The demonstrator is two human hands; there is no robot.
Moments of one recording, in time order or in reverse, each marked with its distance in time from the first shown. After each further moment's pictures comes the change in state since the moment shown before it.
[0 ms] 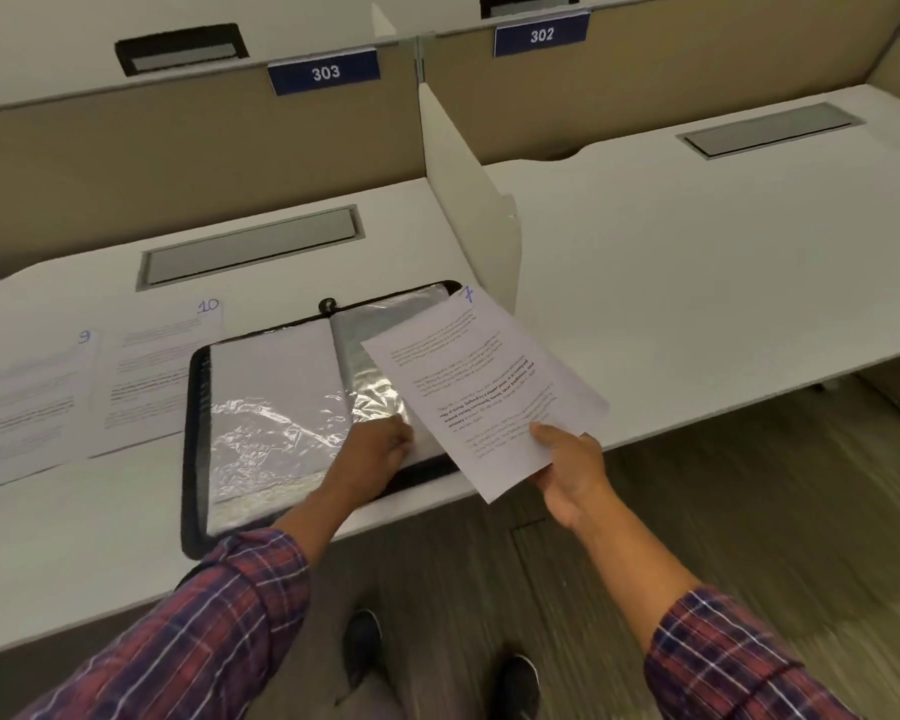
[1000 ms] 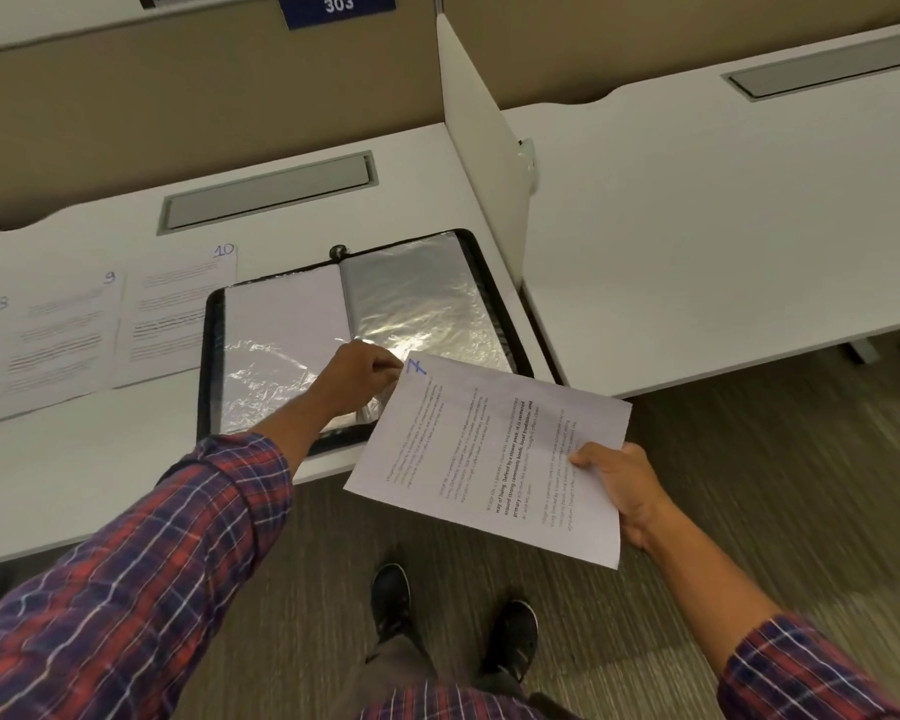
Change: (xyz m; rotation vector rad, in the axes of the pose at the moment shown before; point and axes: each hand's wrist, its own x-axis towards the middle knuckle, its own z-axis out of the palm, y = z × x) left_hand 0.011 0.005 -0.032 0.041 -0.074 -0.038; right_hand -0.032 -0.003 -0.107 -0.462 -0.167 0.086
